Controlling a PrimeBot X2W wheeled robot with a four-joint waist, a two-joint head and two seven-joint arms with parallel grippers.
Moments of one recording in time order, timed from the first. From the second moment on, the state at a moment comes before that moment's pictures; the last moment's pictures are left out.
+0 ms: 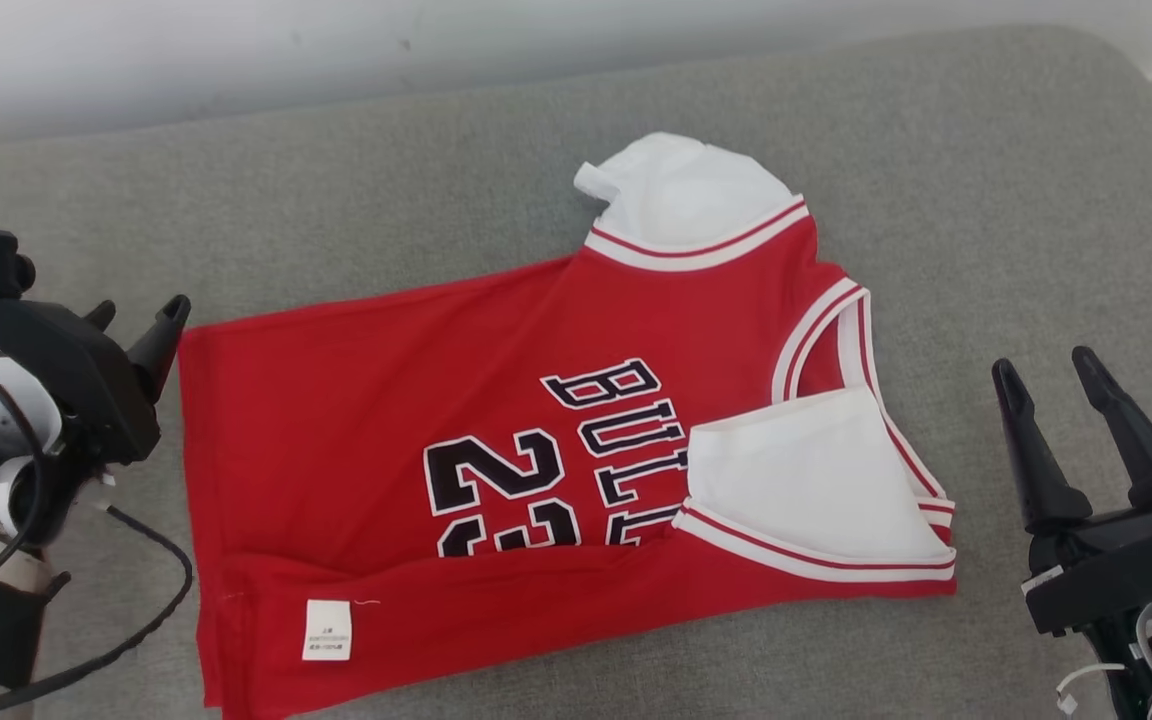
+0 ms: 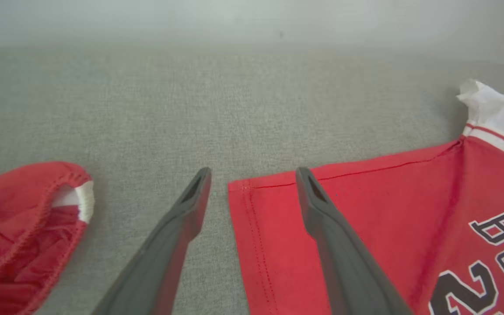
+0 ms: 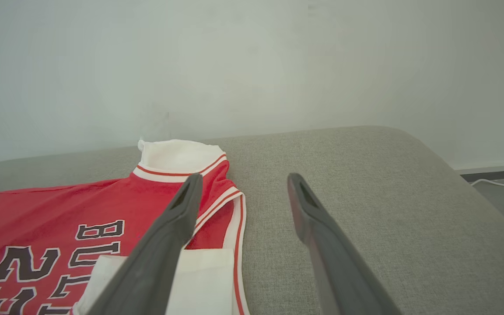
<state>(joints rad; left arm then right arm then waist) -0.69 0.36 -0.21 0.54 -0.51 -0.12 0.46 -0.09 -0.51 0.21 -0.14 0.67 -0.12 -0.13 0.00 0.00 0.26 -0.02</state>
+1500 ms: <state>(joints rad) -0.92 0.30 -0.51 0.75 -0.57 -0.12 0.40 -0.91 -0.42 0.42 0.40 0.67 0.03 0.25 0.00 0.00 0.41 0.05</state>
